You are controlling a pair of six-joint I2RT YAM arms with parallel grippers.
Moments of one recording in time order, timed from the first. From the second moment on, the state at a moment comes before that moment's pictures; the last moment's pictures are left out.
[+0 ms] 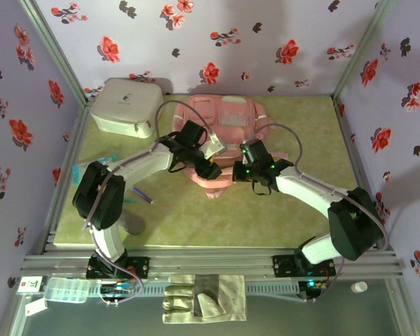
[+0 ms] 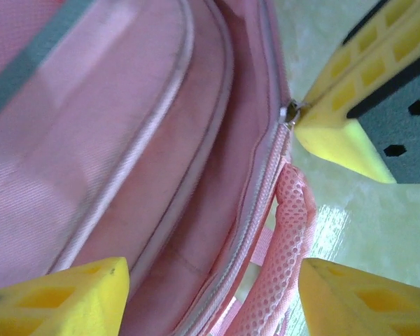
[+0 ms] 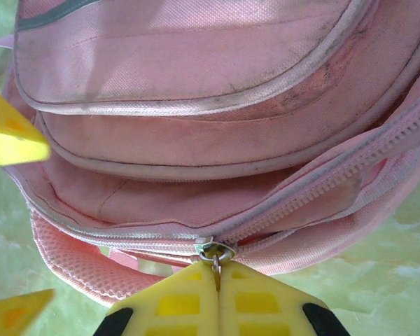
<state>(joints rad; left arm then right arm) -0.69 1.81 1.34 -0.51 0.38 0.31 0.60 1.44 0.88 -0.33 -0.08 0.55</state>
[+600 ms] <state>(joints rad) -0.69 1.95 1.44 -0.57 0.42 0.43 0.60 1.44 0.88 -0.33 -0.05 0.56</state>
